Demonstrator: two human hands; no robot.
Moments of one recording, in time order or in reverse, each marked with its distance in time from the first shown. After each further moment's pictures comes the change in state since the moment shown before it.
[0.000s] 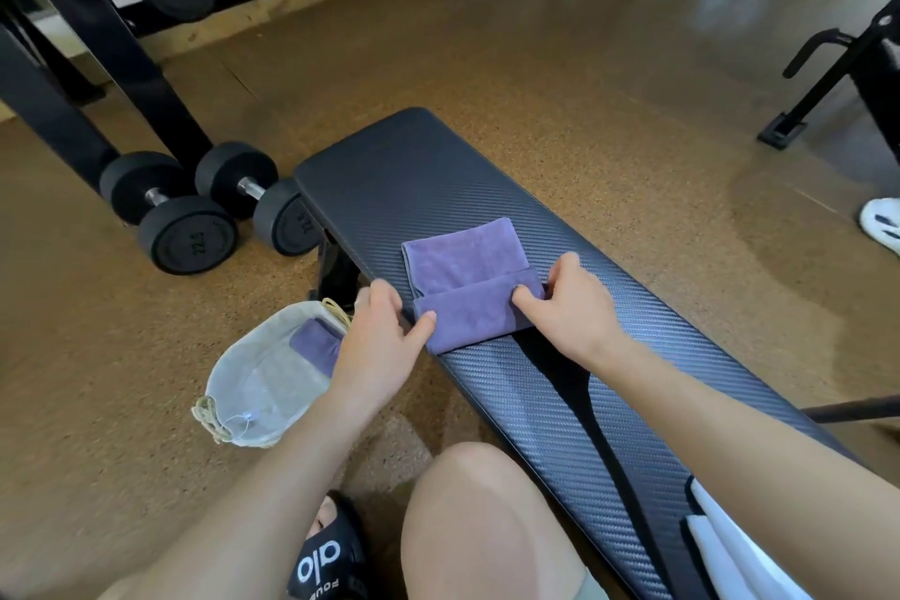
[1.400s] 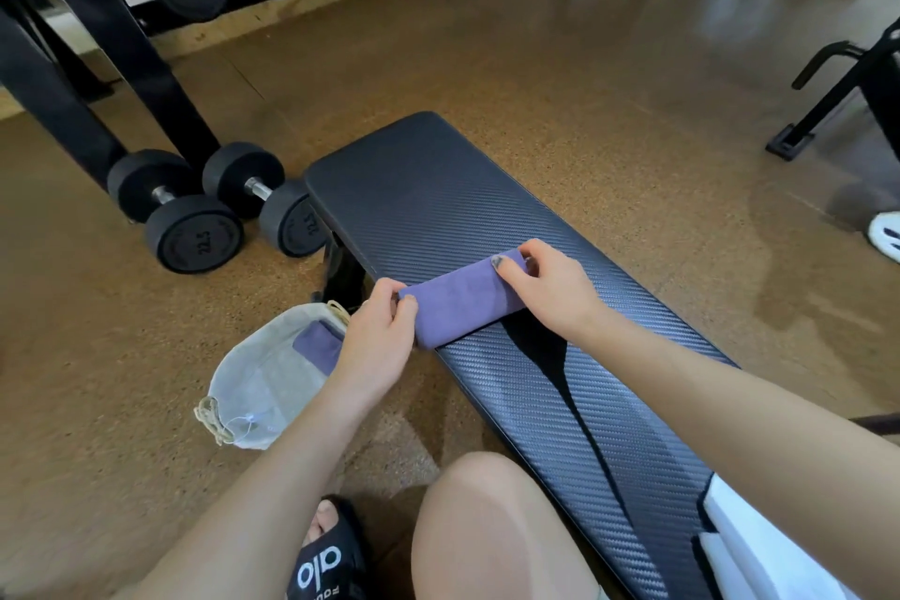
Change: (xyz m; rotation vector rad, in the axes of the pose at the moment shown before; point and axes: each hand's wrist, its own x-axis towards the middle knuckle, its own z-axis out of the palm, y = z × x) left_hand 0.009 0.003 -0.012 -0.254 -0.037 -0.144; right_hand 0.028 -0.029 0.003 0.197 -0.156 -0.096
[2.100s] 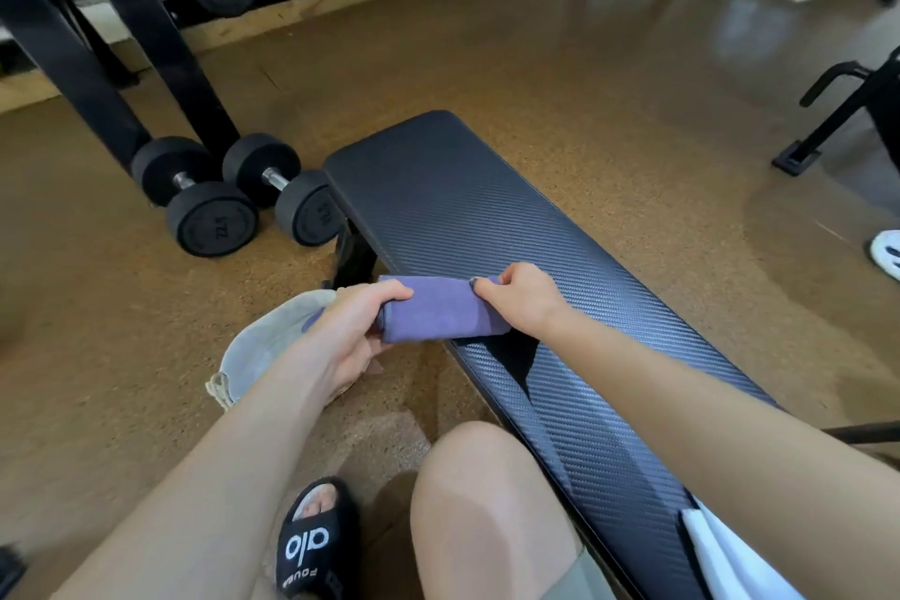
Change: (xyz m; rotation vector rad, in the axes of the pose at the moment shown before) left_hand -0.008 0.005 -0.031 -0.668 -0.148 -0.482; right_hand -0.020 -0.032 0.022 -0.043 -0.163 0.162
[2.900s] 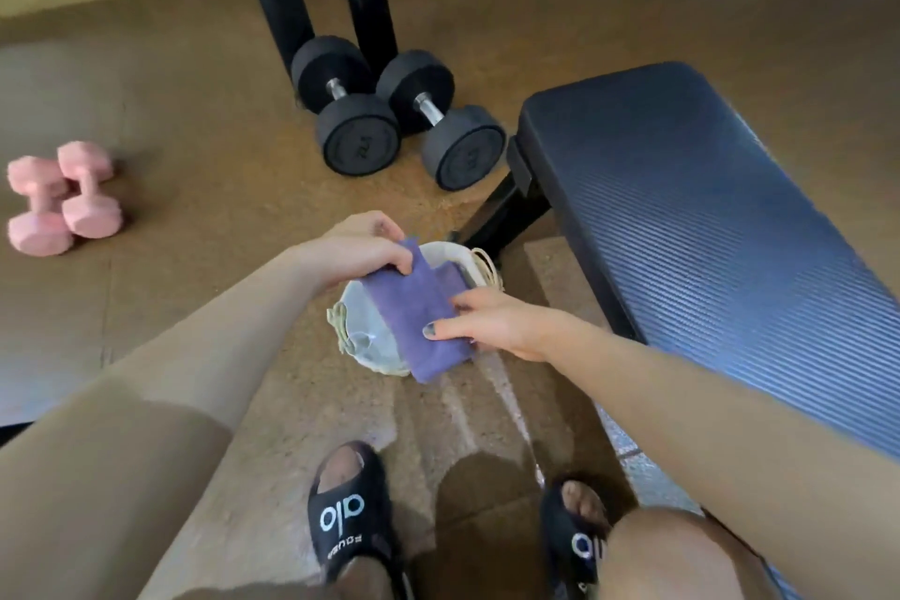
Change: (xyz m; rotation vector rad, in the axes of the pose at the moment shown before) left_hand 0.078 0.020 -0.217 0.621 0.182 0.025; right_hand 0.051 -0.106 0.214 0.201 -0.850 -0.103
